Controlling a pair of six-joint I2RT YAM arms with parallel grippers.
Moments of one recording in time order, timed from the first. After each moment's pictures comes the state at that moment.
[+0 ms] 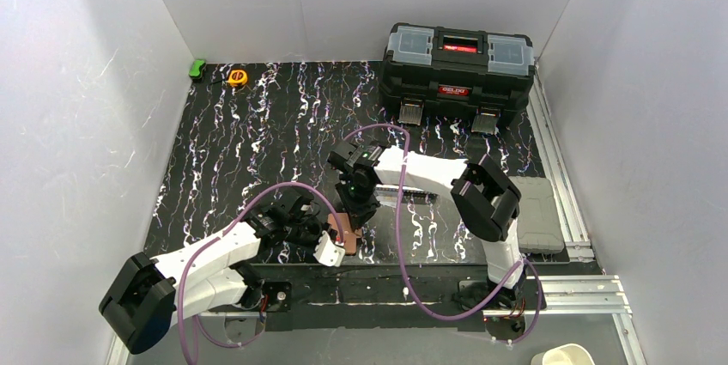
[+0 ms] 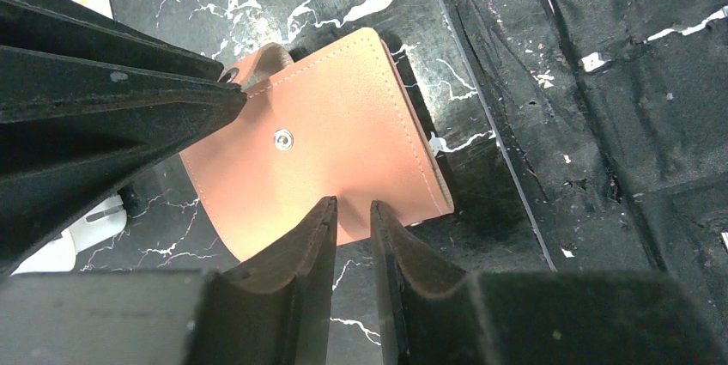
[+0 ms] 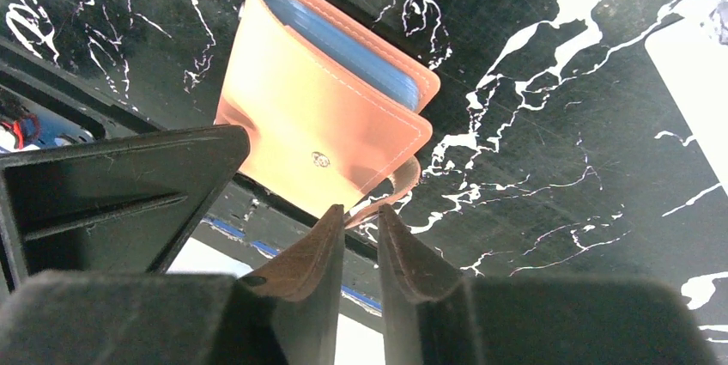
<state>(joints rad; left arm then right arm) -0.72 0.99 0.40 -0.43 0.54 1.28 1.01 1.98 1.50 -0.88 -0.26 0.55</state>
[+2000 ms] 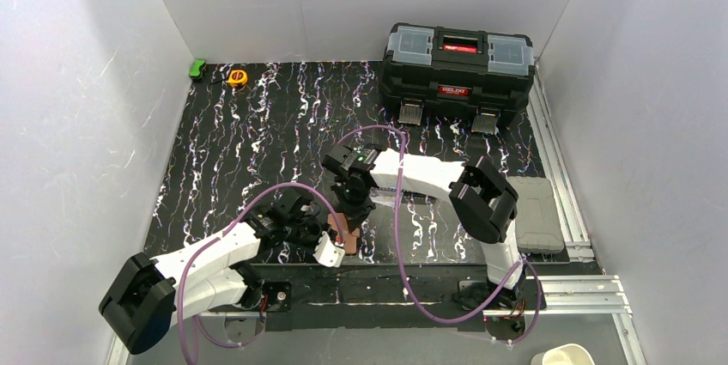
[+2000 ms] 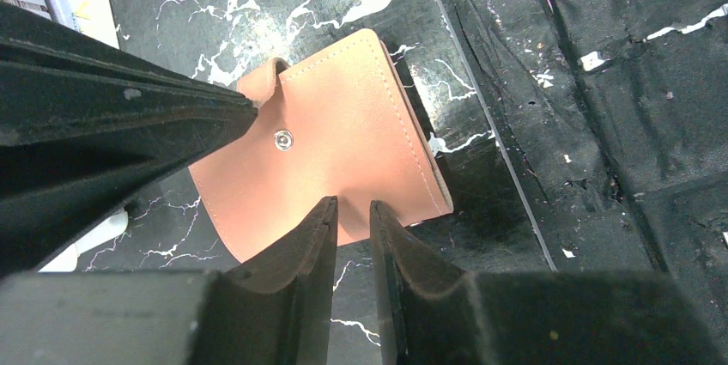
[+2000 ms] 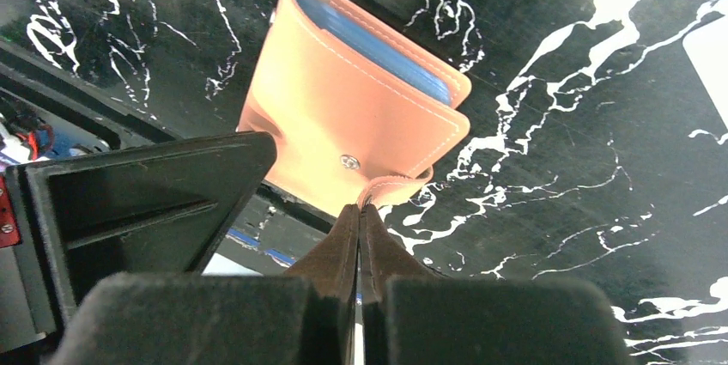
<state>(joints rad) -0.72 0.99 0.40 -0.42 0.54 1.29 1.05 1.99 1.52 -0.89 -0.23 0.60</state>
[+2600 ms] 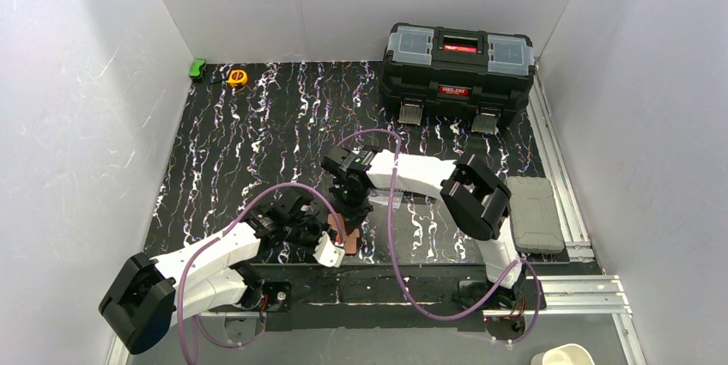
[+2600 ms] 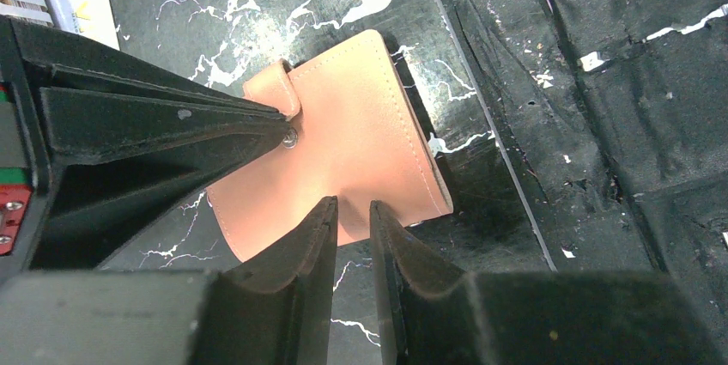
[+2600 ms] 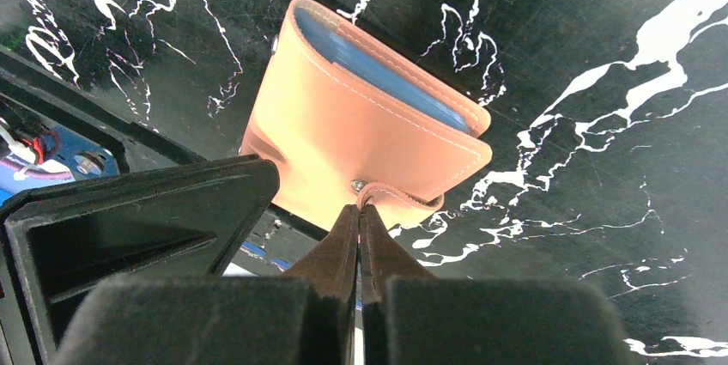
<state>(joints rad) -0.72 0.99 0.40 -0.42 0.54 1.29 1.04 2.03 1.52 -0.85 -0.28 0.60</state>
